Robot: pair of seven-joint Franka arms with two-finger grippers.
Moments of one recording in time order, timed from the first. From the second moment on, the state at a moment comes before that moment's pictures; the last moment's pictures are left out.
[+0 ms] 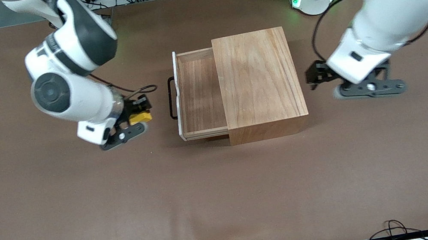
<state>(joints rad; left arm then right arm) -0.23 0.29 -0.11 -1.26 -0.02 1.55 -0.21 0.45 0.31 0.03 -1.55 0.21 1.72 0.21</state>
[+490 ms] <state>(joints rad) -0.02 0.18 -0.19 -1.29 -0.02 1.44 -0.06 0.62 0.35 0.03 -1.58 0.20 1.91 0.56</state>
